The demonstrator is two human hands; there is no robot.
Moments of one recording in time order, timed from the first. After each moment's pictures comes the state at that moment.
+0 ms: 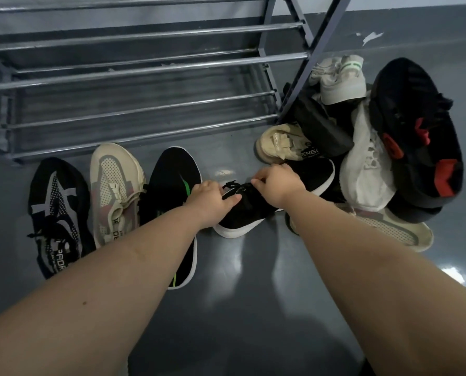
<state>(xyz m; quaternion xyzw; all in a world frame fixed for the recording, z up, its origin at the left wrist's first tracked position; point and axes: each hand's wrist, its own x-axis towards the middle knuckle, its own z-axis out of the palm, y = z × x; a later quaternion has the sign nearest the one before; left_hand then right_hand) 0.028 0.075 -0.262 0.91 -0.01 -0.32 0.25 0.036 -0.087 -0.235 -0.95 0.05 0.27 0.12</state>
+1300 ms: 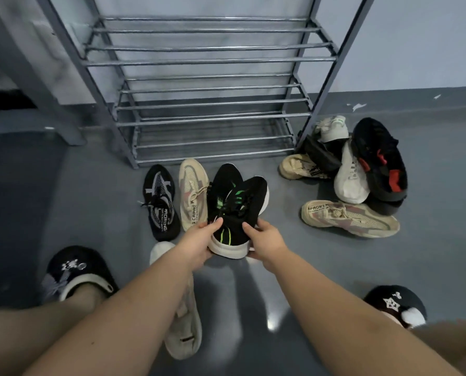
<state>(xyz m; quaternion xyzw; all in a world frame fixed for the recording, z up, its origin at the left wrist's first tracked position) -0.163 0.184 -0.122 0.53 0.31 -0.28 0.74 -0.170 0.048 -0.129 -0.66 0.28 0.20 0.66</state>
